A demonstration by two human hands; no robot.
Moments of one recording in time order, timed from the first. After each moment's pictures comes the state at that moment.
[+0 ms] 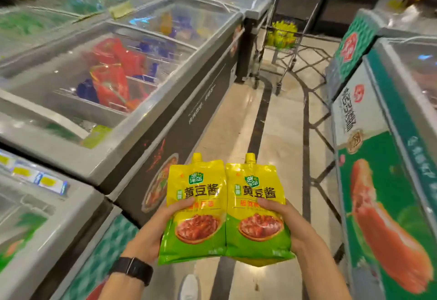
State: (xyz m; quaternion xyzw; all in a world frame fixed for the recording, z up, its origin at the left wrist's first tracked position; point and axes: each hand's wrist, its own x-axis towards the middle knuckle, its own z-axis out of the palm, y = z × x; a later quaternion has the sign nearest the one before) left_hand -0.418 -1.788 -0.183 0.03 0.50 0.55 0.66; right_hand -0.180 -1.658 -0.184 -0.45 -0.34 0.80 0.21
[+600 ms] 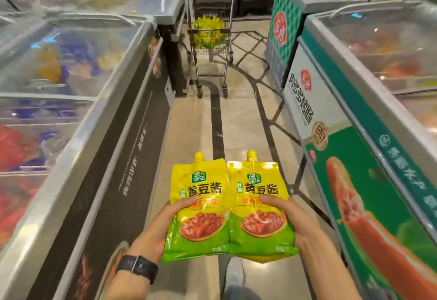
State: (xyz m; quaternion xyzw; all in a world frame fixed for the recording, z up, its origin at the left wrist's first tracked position) left_hand -0.421 -1.334 -0.182 0.10 0.53 0.43 0.73; right_hand -0.157 -1.294 -0.205 -0.47 -0.23 0.78 0.34
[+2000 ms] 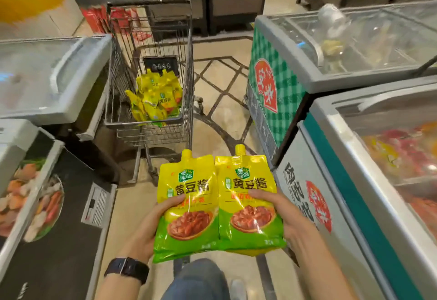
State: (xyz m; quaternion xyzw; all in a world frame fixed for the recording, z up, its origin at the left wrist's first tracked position) left_hand -0.348 -0.299 -0.192 0.12 0.49 0.39 0.77; right_hand -0.078 -0.265 -0.216 -0.50 -0.20 0.76 0.37
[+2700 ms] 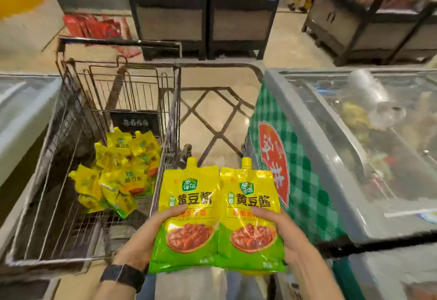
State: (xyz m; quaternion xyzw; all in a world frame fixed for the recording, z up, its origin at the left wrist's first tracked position) left_hand -0.335 0.215 -0.214 0.13 0.49 0.36 0.78; right_hand -0.054 0.239 -0.223 -0.54 -0.20 0.73 0.35
